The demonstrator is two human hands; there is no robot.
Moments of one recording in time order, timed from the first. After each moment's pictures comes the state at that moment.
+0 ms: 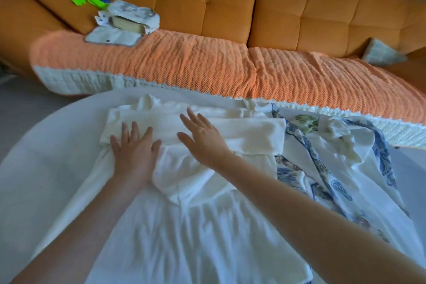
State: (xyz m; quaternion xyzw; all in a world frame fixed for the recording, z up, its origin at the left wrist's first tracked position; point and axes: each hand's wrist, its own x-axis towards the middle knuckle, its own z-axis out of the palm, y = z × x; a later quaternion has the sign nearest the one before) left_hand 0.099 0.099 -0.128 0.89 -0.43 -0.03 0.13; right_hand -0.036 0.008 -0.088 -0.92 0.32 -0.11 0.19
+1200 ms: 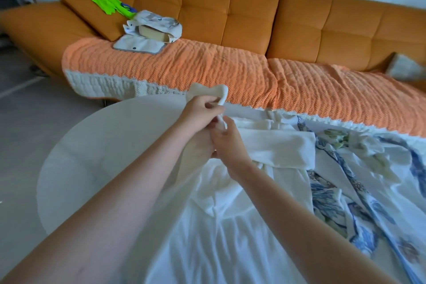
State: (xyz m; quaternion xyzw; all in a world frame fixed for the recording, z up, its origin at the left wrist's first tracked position) left_hand 0.113 0.030 -0.055 0.68 -0.45 -0.28 0.51; right_hand 0.010 0.038 -0.077 -0.64 0.42 -0.30 0.56
